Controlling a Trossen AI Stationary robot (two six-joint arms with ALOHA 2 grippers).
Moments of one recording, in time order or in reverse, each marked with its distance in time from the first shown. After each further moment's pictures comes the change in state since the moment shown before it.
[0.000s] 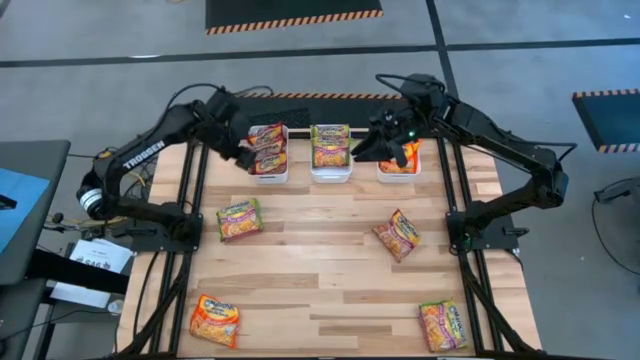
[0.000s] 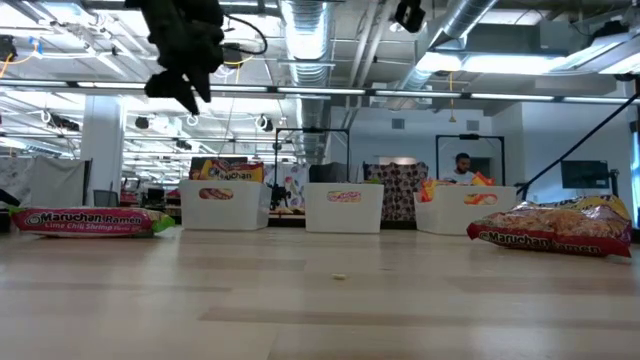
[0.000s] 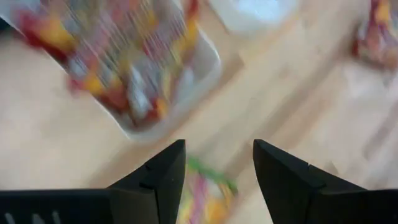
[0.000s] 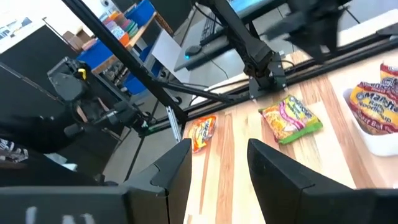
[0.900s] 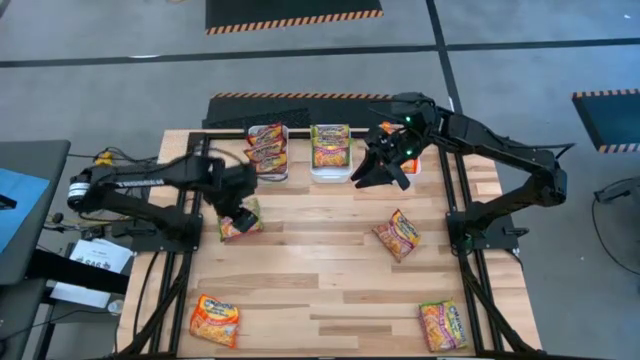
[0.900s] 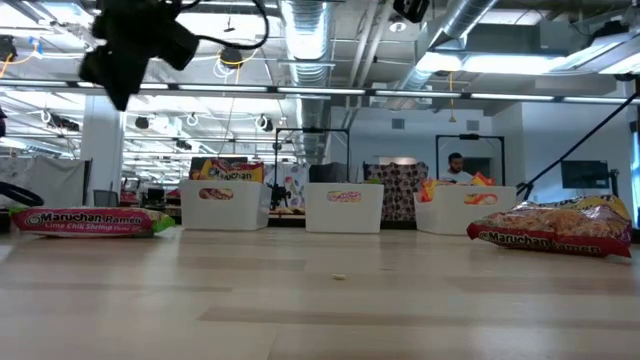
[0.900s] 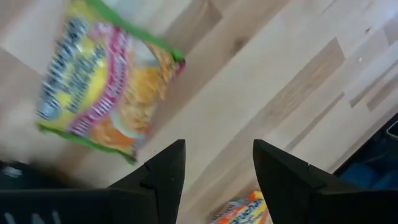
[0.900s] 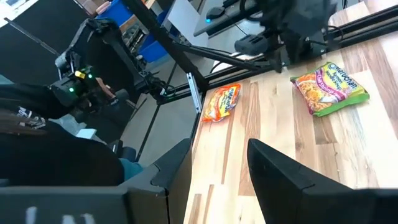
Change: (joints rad) left arm -0.622 -0.099 -0.200 -0.082 -0.059 -0.517; right arm 0.148 0.000 0.000 -0.092 0.022 -0.029
